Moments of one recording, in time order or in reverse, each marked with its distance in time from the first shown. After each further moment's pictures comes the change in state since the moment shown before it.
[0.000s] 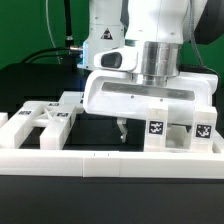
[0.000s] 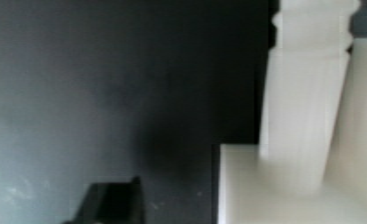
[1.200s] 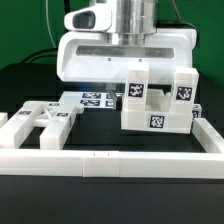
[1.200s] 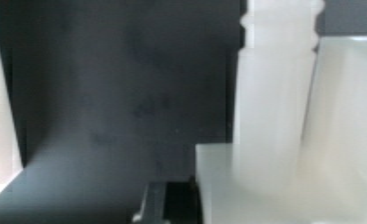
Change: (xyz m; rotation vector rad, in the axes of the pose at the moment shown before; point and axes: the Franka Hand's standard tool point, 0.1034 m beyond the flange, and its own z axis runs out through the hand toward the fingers) arm 0.010 0.038 -0.056 0.055 -0.089 -0.112
